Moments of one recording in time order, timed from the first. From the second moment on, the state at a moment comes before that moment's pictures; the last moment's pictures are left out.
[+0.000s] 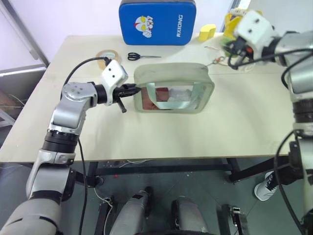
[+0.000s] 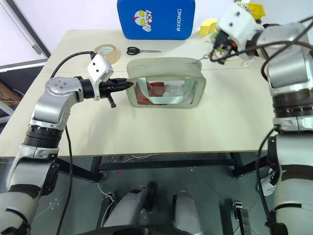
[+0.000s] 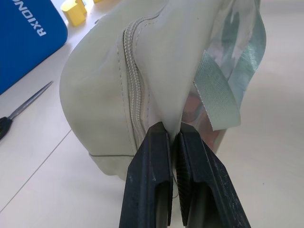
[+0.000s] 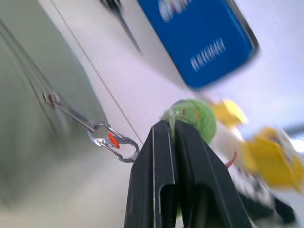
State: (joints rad) left arm -0.81 0.56 -0.09 0.19 -0.16 0.38 -0.95; right arm -1.06 -0.89 0.18 0.37 -0.17 0.33 0.87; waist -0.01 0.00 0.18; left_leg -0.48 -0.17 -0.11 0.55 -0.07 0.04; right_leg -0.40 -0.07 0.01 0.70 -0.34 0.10
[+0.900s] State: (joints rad) left arm -0.83 0.59 -0.05 0.21 -0.23 0.46 -0.98; right arm -0.78 -0.77 0.01 0.17 0.08 0.61 0.84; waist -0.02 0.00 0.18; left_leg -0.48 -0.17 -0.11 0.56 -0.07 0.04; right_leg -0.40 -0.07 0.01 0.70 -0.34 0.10
